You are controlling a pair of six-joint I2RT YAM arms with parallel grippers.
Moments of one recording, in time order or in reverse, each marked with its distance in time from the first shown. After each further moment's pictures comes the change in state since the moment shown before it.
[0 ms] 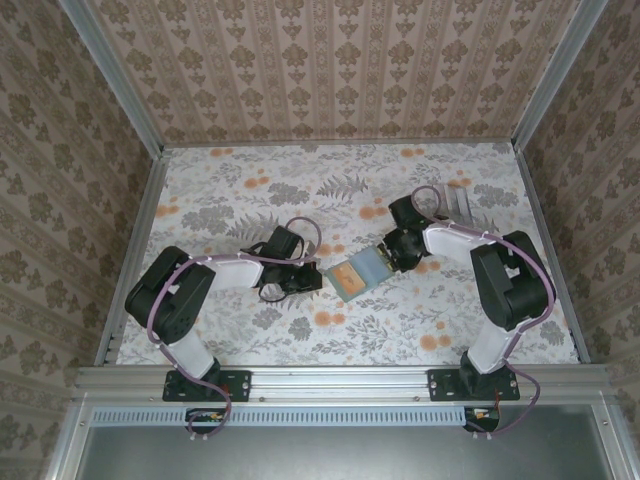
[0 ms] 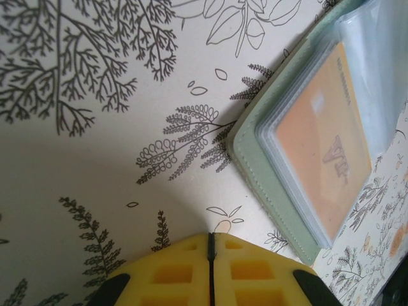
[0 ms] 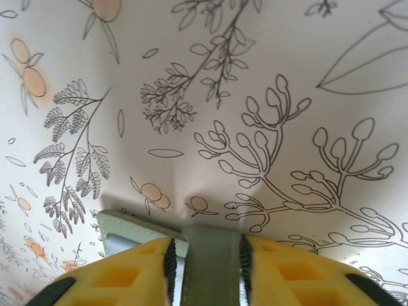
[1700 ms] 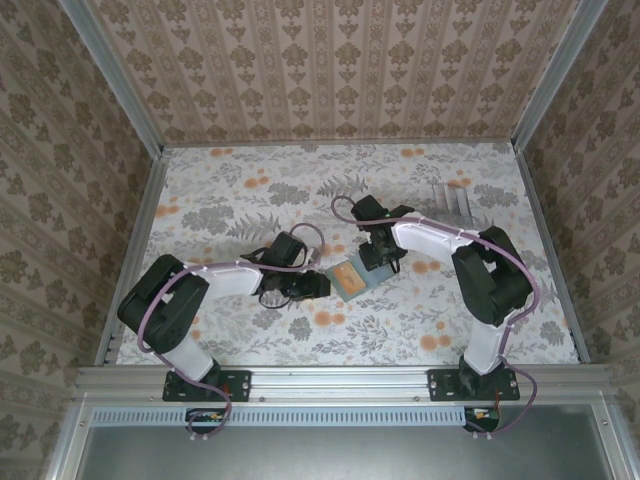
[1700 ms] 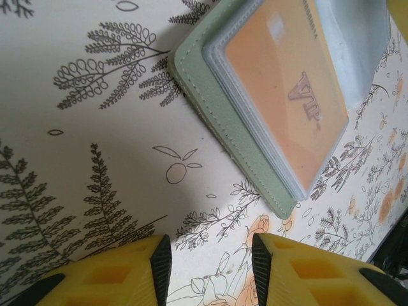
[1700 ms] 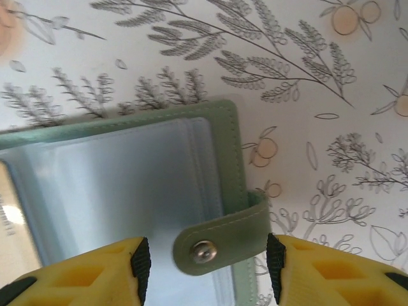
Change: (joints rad) left arm -0.056 -0.067 -0.038 -0.015 0.017 -0.007; right arm 0.209 0.096 0.232 -0.301 0.330 -1.202
